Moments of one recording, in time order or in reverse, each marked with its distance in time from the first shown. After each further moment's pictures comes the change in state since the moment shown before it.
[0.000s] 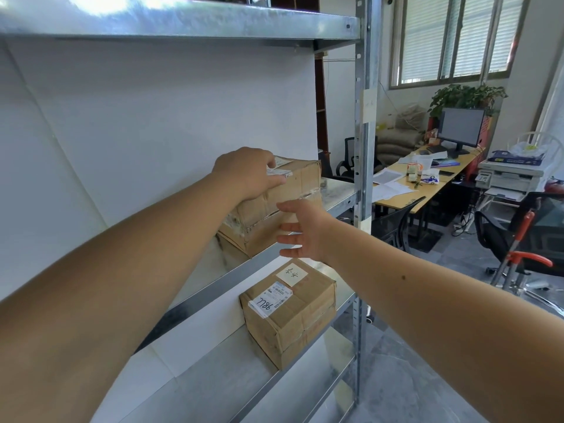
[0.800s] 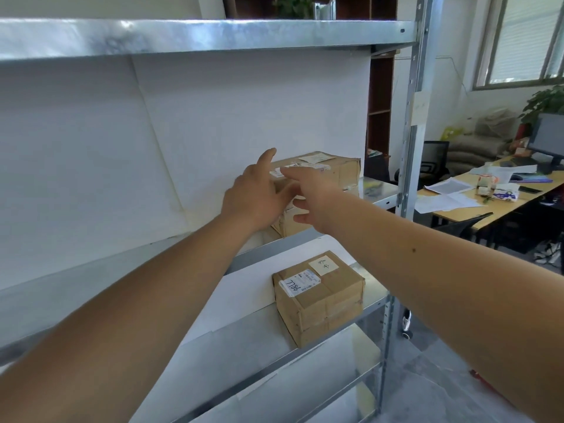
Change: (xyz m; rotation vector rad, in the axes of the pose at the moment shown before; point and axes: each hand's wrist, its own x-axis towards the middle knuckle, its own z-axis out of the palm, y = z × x) left_hand -0.130 0.020 -0.006 -0.417 0.172 -0.381; right_hand -0.062 -0.027 0.037 -0.152 -0.153 -0.174
